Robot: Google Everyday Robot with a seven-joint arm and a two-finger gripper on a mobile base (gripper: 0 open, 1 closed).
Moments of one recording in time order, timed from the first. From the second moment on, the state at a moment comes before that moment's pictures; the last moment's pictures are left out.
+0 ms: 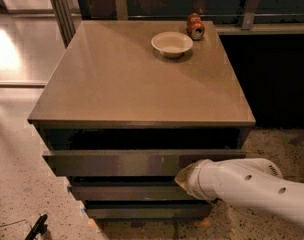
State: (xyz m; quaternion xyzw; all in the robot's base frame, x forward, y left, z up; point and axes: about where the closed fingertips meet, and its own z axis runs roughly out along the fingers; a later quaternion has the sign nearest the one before) arm 0.445 -0.093 0.619 -0.47 0.83 0.05 0.30
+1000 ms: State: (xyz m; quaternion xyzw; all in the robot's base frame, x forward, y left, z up) arm 0.455 -0.092 0.616 -0.47 0.83 0.06 0.29
